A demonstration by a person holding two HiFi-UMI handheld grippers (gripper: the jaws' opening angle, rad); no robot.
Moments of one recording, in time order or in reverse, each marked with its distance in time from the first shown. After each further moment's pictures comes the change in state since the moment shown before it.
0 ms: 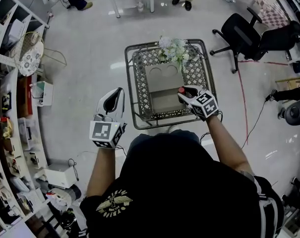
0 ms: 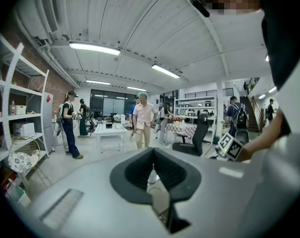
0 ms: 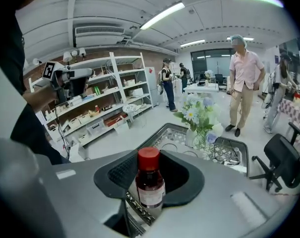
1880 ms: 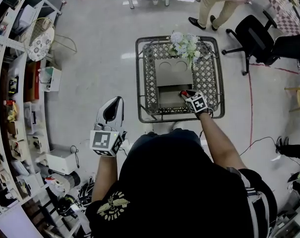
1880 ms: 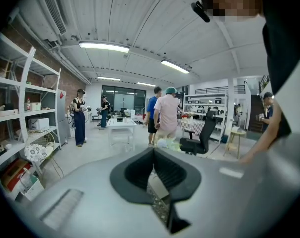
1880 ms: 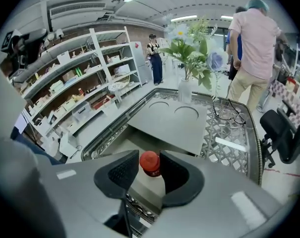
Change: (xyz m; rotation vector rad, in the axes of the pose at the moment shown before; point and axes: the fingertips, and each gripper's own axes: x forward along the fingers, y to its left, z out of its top) left arm -0.057 0.007 -0.031 -0.050 0.064 0.116; right arm 0.104 -0.025 -0.138 0.098 0.256 -0.093
